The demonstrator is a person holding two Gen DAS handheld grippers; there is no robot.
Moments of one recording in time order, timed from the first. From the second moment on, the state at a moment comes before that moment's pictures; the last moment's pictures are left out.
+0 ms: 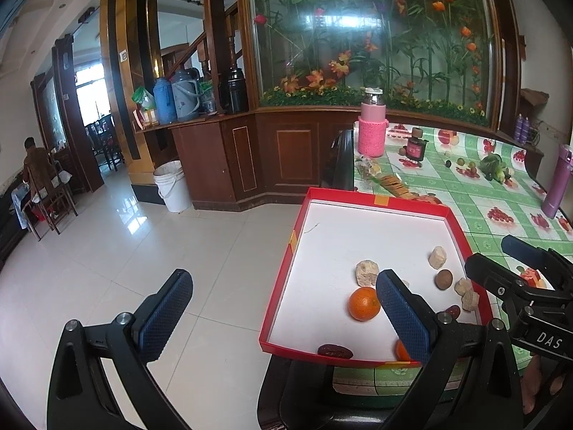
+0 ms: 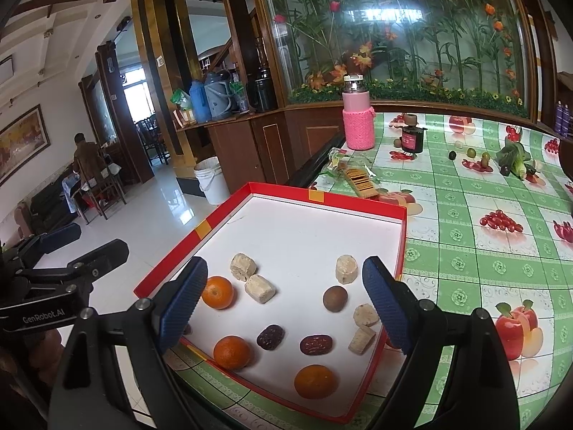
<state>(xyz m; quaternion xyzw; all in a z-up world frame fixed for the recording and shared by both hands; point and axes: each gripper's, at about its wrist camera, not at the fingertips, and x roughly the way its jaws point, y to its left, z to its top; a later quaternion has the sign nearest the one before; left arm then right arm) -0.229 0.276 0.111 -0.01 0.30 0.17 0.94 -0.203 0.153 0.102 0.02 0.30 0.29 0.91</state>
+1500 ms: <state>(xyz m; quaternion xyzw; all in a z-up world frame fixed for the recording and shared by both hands) -0.231 0.256 0.127 0.01 0.30 0.11 0.95 -0.211 0.126 0.113 0.04 0.28 0.27 0.92</state>
